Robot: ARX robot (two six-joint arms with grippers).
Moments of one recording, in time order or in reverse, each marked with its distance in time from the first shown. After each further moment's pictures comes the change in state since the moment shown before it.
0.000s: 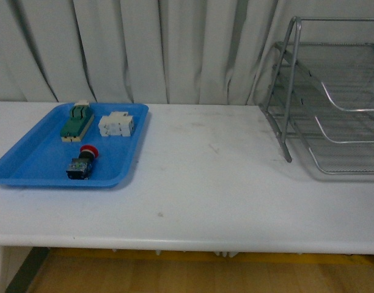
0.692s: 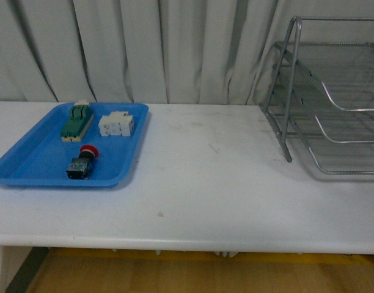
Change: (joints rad) left arm 0.000 0.000 0.000 0.000 0.000 0.000; right arm 0.206 0.231 -0.018 0.194 -0.005 0.416
